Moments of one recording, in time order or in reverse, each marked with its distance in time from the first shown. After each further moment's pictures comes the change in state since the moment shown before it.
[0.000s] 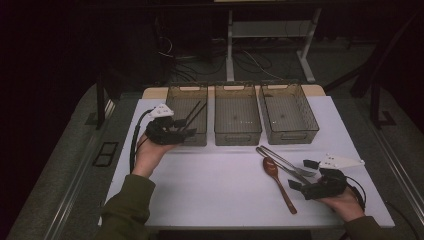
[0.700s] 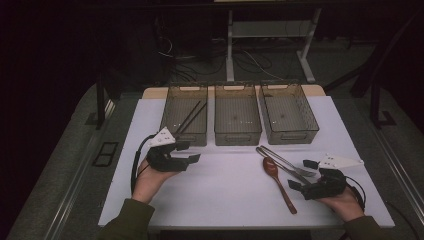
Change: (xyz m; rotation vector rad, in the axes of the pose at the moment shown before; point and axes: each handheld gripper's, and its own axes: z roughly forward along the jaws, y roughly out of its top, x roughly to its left) left arm -0.041 -0.045 -0.008 0.016 -0.064 0.022; right arm 0.000 0.000 0.001 -0.003 -0.003 -0.007
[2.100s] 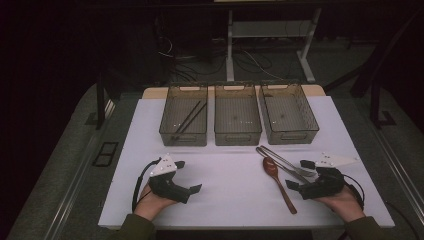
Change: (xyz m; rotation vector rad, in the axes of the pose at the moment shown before) left arm -0.025 -0.058 0.002 -0.003 -0.027 0.005; right arm 0.007 0.010 0.003 0.046 0.015 -0.004
